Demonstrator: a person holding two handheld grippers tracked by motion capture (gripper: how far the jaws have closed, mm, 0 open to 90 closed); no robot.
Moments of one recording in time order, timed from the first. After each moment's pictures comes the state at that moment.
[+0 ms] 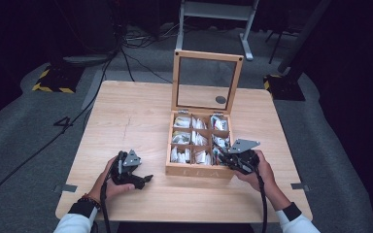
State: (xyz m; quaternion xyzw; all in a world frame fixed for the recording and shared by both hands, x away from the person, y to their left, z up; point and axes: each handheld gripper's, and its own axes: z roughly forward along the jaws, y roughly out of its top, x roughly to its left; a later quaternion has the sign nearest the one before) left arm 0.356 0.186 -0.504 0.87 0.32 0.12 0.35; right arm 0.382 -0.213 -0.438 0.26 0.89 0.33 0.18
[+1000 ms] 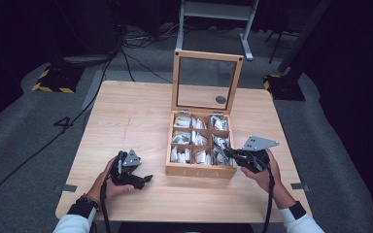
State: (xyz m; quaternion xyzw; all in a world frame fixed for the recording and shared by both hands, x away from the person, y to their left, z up) left arm 0.356 0.187 -0.504 0.87 0.31 0.12 0.35; right arm 0.377 -0.237 -0.419 0.26 0.85 0.43 0.18
